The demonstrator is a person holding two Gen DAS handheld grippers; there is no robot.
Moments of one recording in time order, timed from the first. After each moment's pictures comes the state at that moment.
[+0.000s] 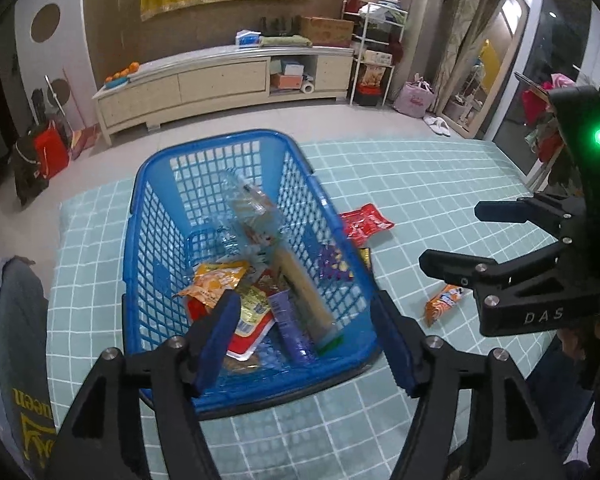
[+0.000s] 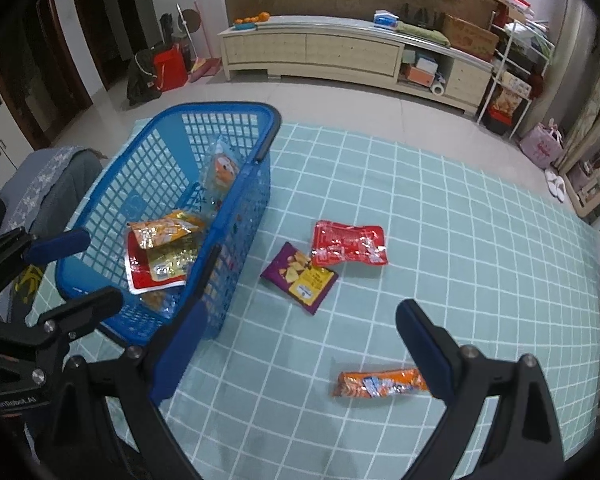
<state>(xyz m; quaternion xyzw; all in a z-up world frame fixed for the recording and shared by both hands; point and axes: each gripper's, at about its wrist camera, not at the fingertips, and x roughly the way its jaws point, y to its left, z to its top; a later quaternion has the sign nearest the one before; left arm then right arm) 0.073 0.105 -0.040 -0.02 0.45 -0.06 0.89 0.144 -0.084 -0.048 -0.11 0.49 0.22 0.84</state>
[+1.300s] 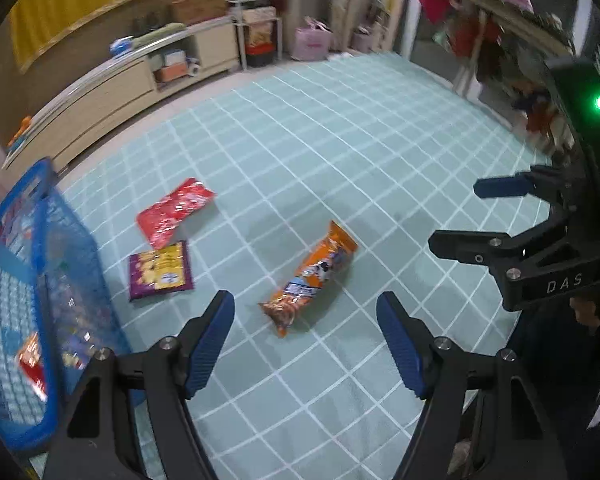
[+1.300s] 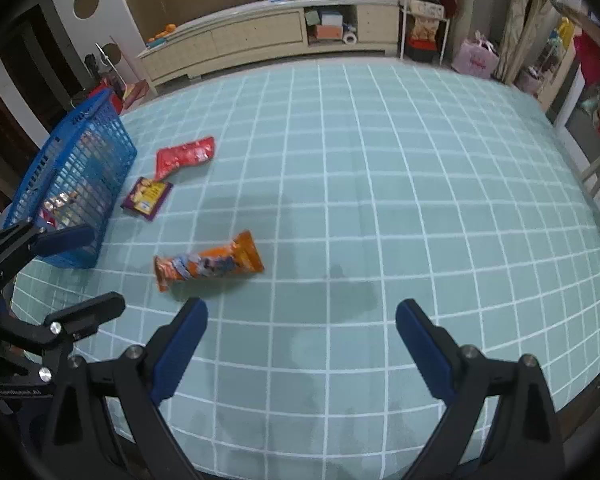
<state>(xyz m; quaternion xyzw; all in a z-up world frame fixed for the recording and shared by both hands) 0.103 -0.087 -0.115 0.11 0.49 -0.21 0.84 0.116 -0.286 -0.117 -0.01 0.53 0.12 0.84</state>
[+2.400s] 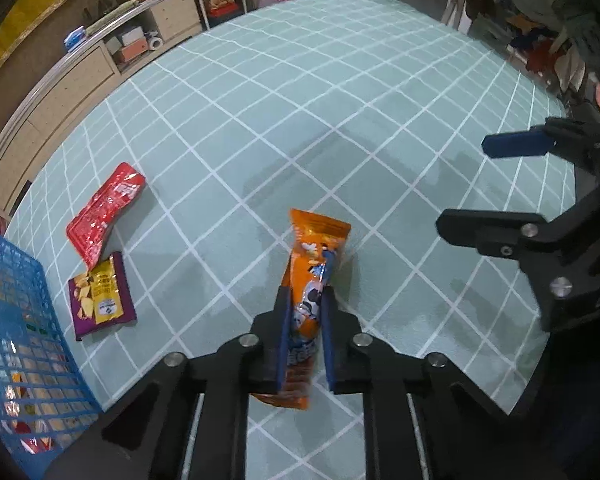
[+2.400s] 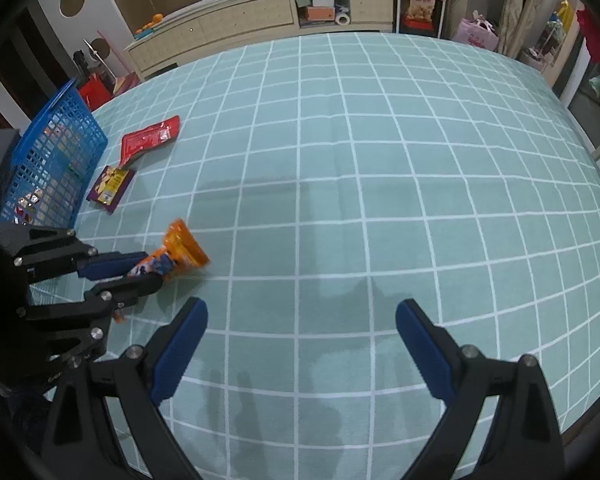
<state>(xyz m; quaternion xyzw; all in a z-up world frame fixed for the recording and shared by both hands) 0.135 -0.127 -0.170 0.16 0.54 -0.23 0.79 0.134 -0.301 -0.152 0.00 0.55 0.12 0.83</state>
